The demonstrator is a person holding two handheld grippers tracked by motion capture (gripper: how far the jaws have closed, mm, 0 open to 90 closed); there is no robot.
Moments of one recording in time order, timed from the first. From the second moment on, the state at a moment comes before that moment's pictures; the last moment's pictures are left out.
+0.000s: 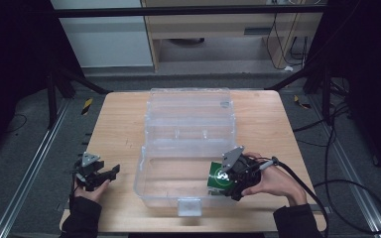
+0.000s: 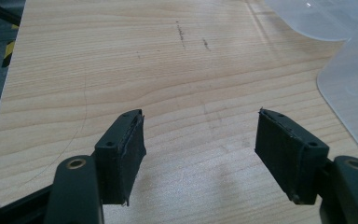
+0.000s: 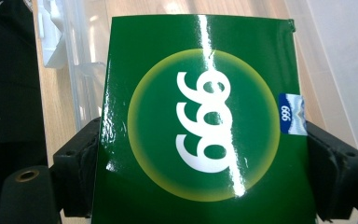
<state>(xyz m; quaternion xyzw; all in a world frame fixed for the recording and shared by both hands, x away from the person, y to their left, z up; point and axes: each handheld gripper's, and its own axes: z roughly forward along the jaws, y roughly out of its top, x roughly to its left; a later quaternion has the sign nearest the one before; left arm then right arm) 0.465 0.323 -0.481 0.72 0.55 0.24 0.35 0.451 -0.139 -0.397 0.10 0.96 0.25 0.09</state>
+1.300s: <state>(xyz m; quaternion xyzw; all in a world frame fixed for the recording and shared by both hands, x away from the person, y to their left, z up) 0.464 0.323 -0.481 0.72 0.55 0.24 0.35 0.435 -0.242 -0.388 0.36 0.79 0.43 0.24</state>
